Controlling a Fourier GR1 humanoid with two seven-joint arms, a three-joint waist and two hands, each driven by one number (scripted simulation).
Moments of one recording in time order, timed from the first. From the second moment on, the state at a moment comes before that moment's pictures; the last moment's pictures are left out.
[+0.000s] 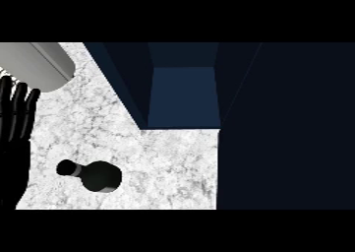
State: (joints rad) left arm 0.00 0.08 0.04 -2.10 0.03 0.01 0.01; right arm -0.03 -0.13 0.01 -2.10 0.00 0.01 0.01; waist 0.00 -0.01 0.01
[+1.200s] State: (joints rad) left arm 0.42 0.44 -0.13 -2.33 0.78 -0.61 0.09; right arm 0.13 -0.13 0.16 -2.43 -0.14 0.06 0.31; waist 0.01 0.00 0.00
